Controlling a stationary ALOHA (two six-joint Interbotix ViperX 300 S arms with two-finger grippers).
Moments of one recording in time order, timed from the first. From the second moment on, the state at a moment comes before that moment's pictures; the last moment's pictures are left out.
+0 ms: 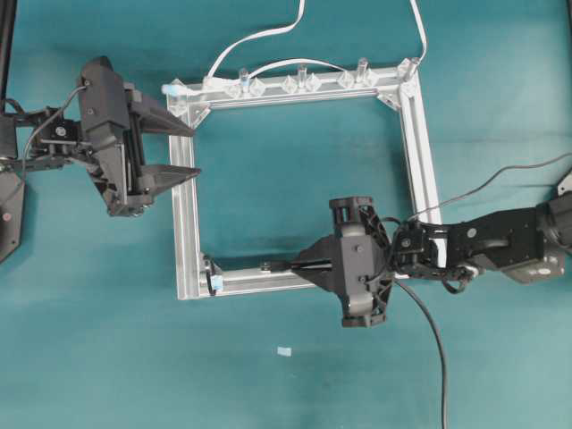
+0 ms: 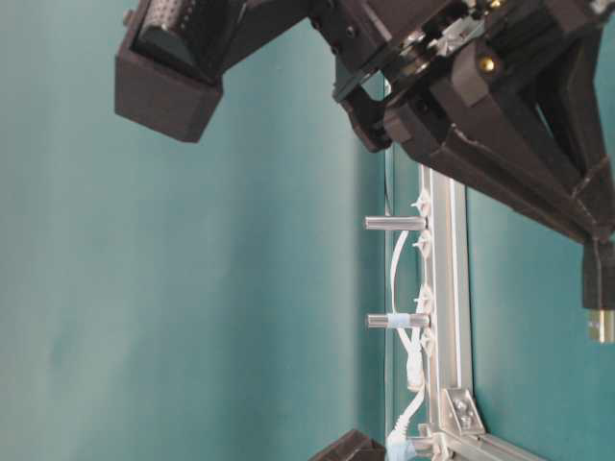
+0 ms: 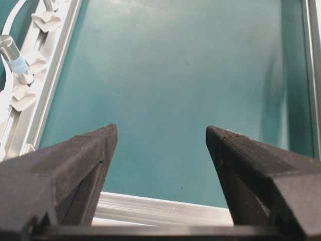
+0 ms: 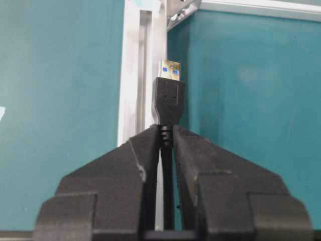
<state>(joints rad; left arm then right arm) 0.17 -0.36 1.07 -0.06 -0.18 0.00 0.23 0.16 0.71 0.55 -0.36 -0.38</state>
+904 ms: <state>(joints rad) 0.16 -0.42 1.10 -0.06 -0.12 0.00 0.23 0.16 0.69 0.54 -0.36 -0.38</state>
